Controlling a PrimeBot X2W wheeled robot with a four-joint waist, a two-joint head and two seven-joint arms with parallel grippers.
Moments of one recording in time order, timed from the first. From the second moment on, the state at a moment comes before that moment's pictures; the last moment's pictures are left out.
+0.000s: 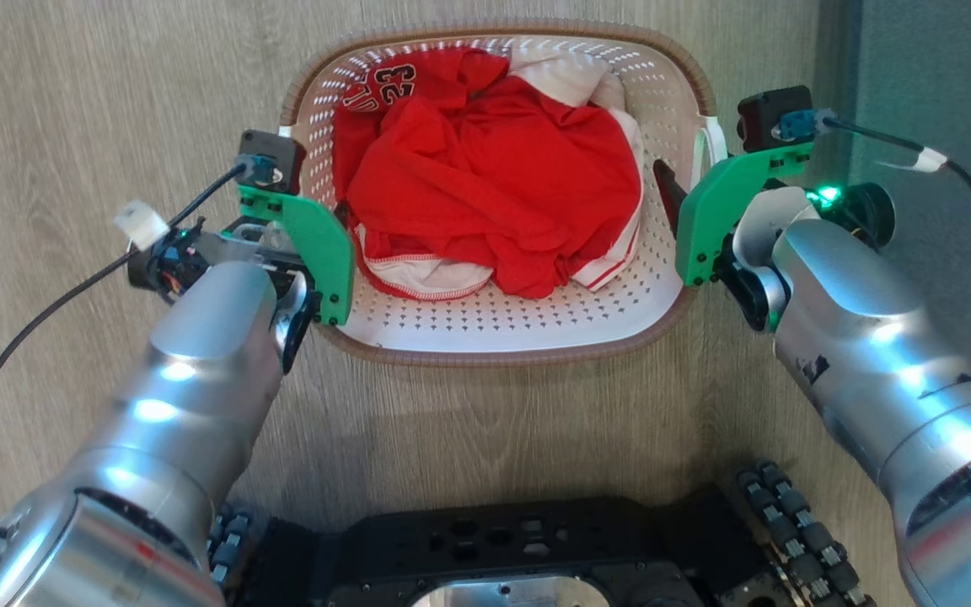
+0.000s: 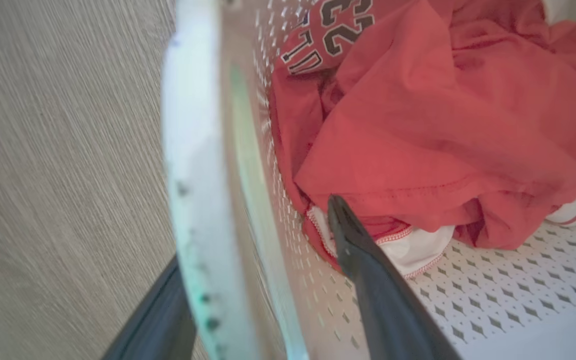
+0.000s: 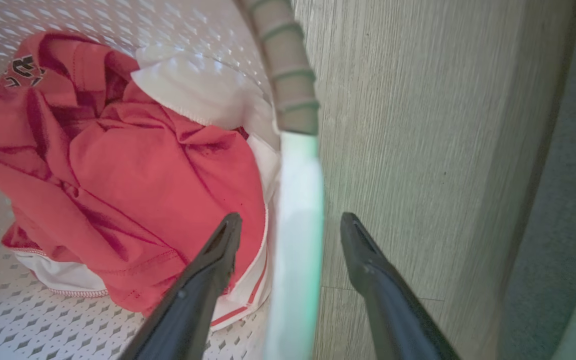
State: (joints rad) left arm -0.97 0.03 -0.82 1.25 -0.65 -0.02 -0.05; right arm -1.01 -0.10 0.76 1.14 0.77 0.12 -0.04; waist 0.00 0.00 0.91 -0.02
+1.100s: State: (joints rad) left arm -1.00 0.03 -0.95 1.21 -0.82 0.00 -0.03; right arm -1.04 -0.11 0.89 1.18 0.89 0.12 -0.05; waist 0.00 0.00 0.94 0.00
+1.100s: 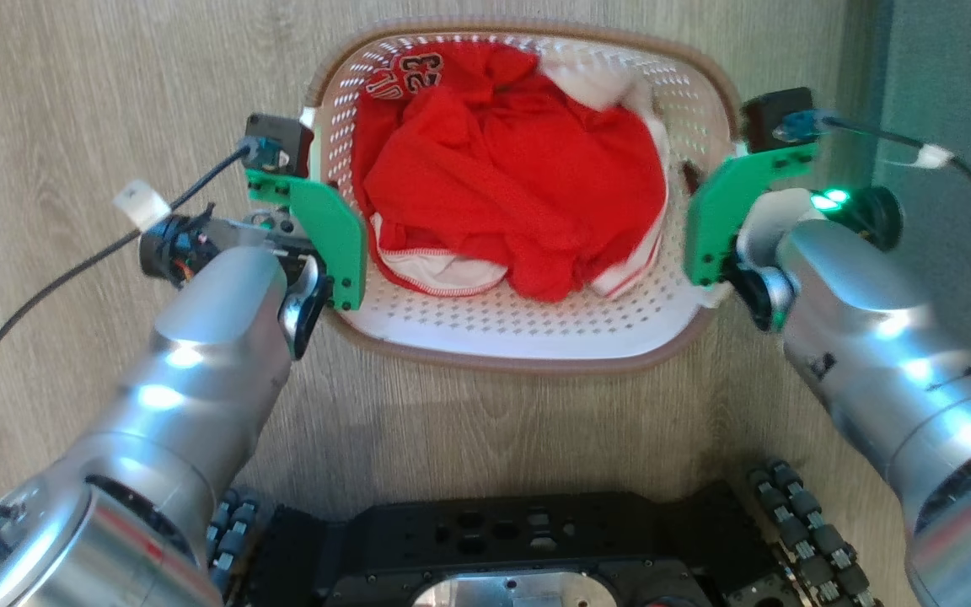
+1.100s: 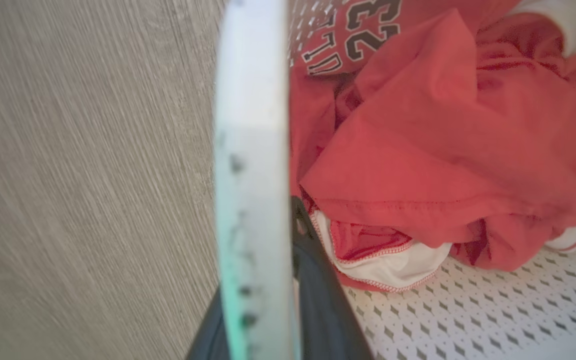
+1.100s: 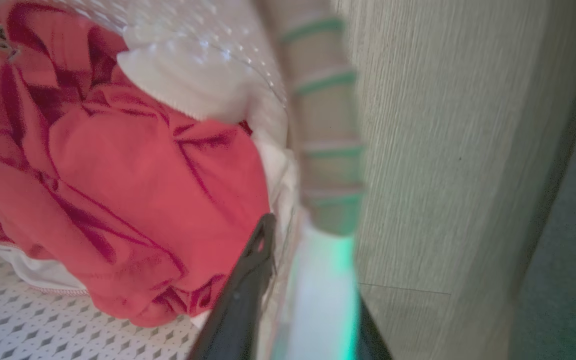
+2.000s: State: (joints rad) left arm -0.98 0.03 -1.11 1.18 -0.92 -0.04 0.10; right arm -1.06 -0.18 1.03 1.15 0.96 0.12 0.02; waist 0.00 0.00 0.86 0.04
